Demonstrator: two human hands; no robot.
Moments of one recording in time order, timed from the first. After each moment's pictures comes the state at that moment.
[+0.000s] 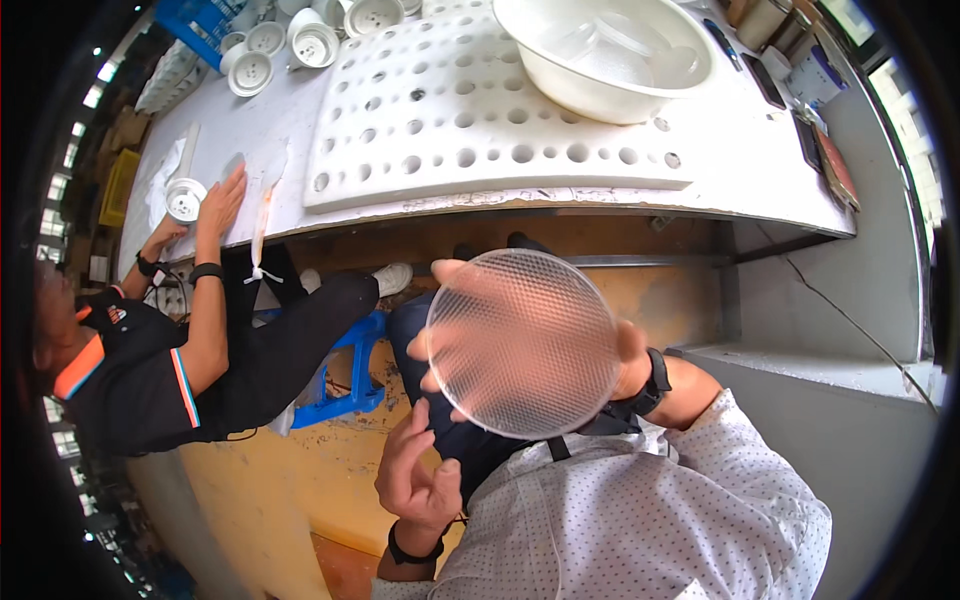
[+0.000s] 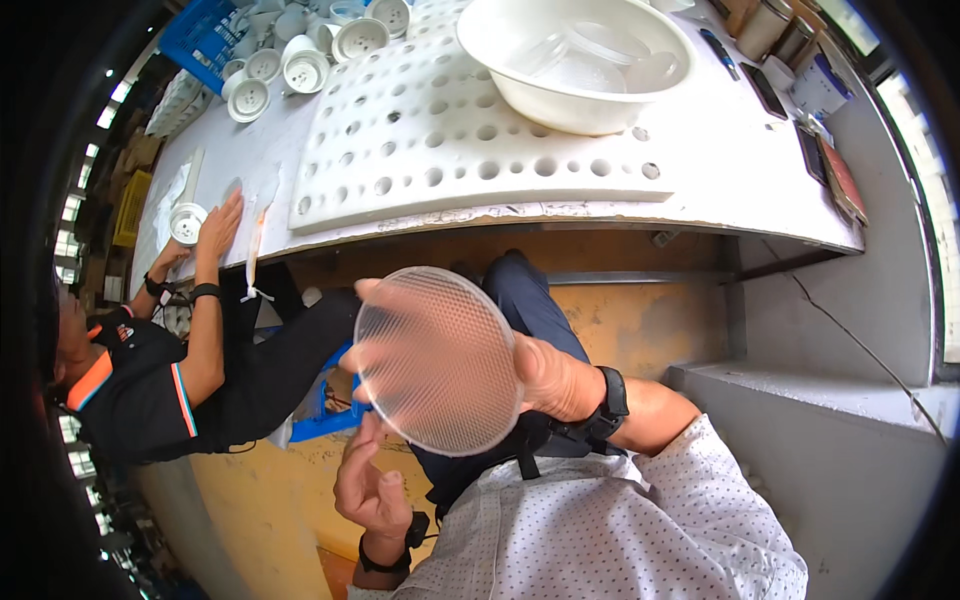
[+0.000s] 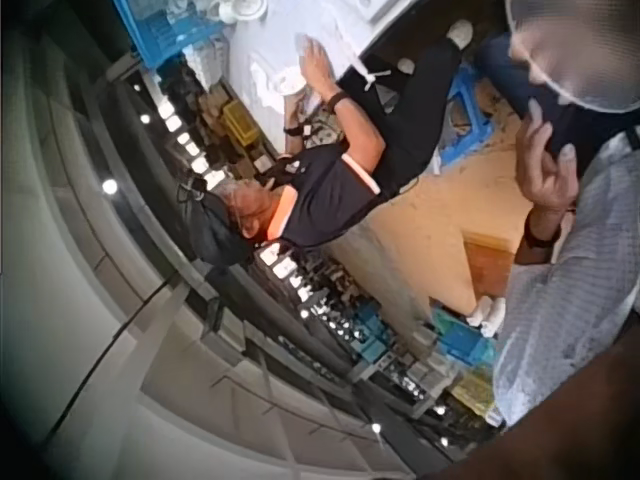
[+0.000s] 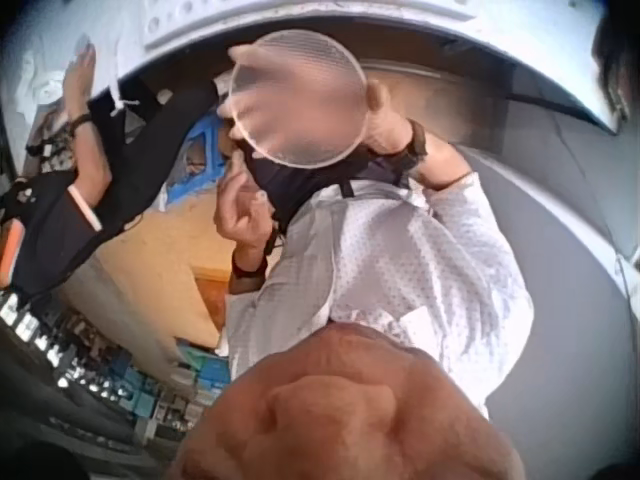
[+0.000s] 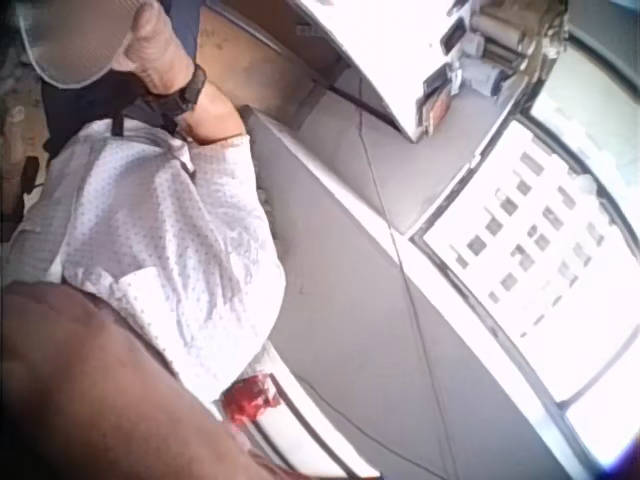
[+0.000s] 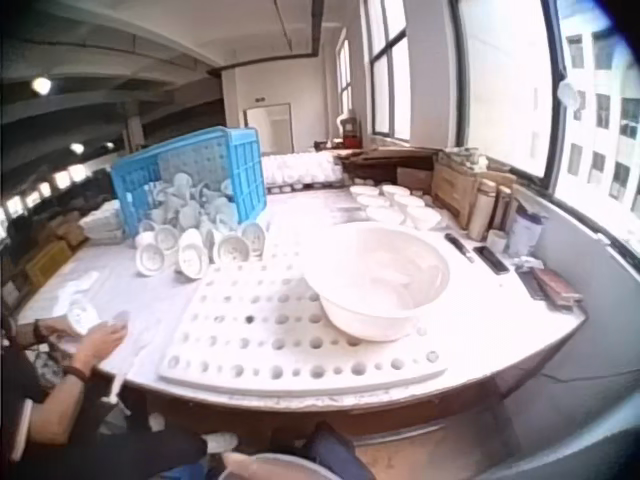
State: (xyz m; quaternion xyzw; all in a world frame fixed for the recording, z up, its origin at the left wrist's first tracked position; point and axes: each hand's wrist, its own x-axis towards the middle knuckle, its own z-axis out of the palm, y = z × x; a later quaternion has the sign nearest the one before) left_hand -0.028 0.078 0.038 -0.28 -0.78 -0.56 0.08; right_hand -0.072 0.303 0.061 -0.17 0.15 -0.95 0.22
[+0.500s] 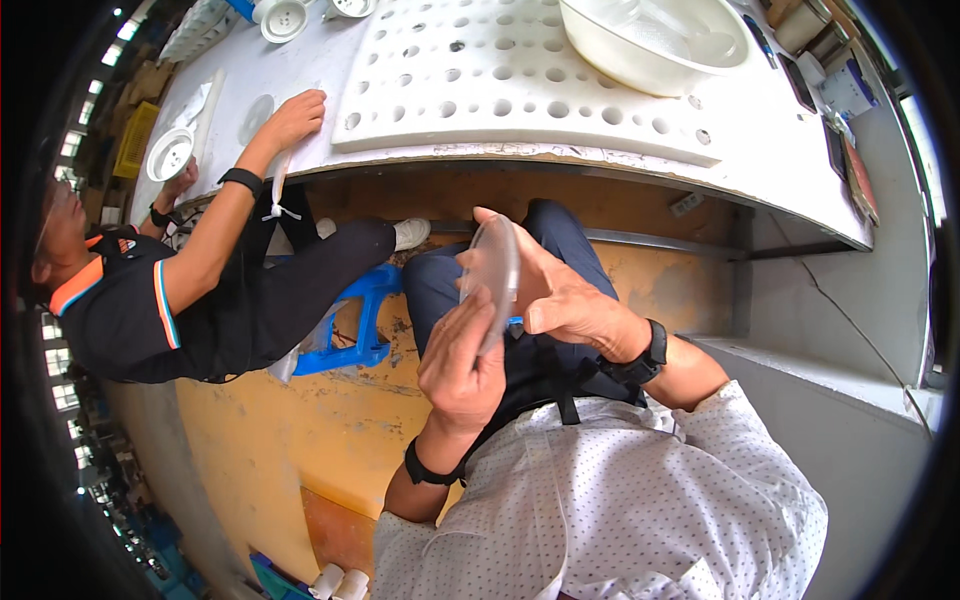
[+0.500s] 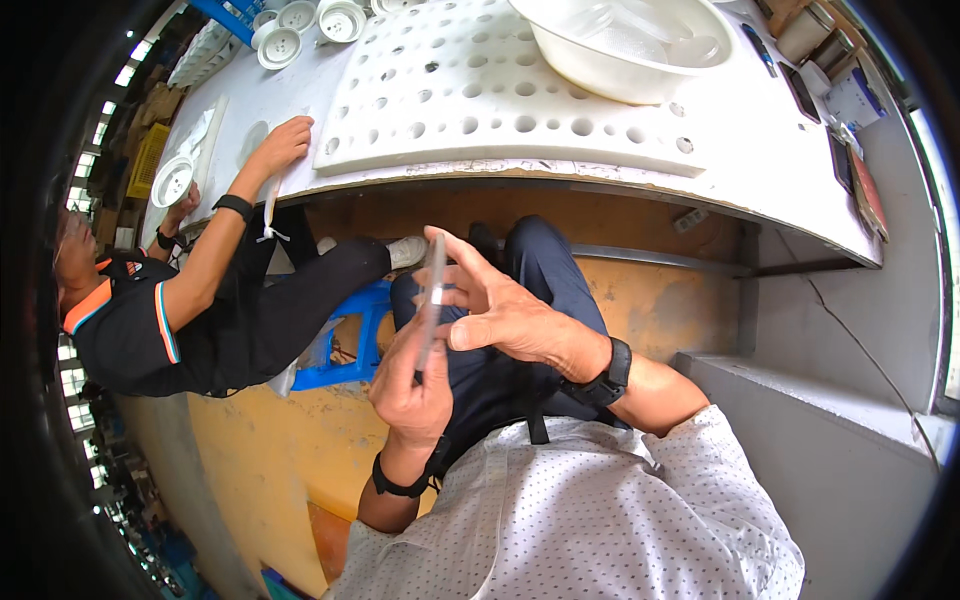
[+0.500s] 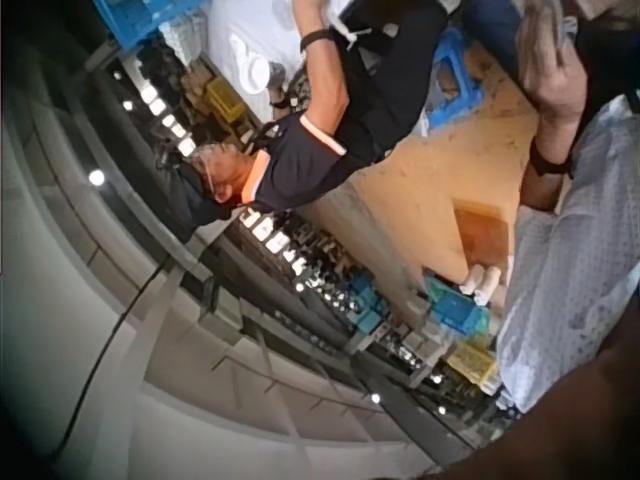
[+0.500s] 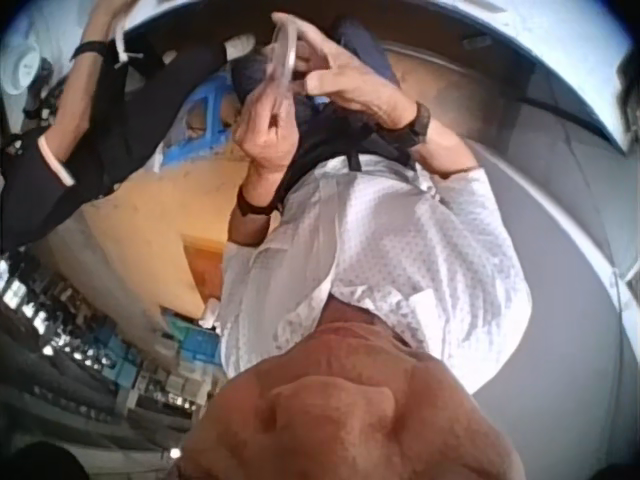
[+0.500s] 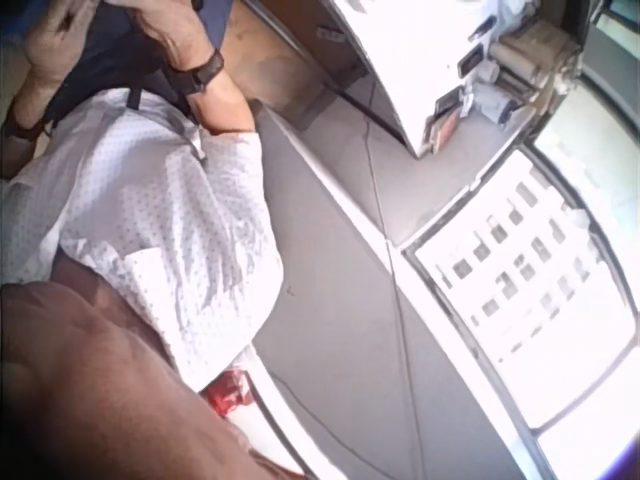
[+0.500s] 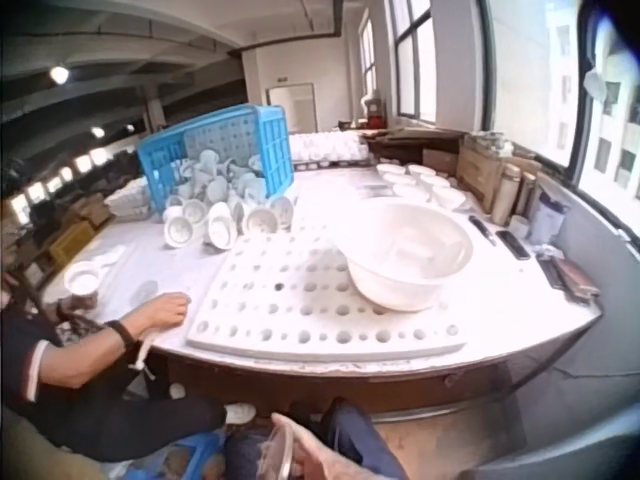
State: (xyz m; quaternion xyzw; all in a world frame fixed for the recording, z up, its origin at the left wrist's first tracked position) left_hand -0.054 0.130 0.021 -0.29 -0.82 -0.47 0.18; right_hand -0.064 0.287 0.011 -0.05 0.35 -0.92 0.17
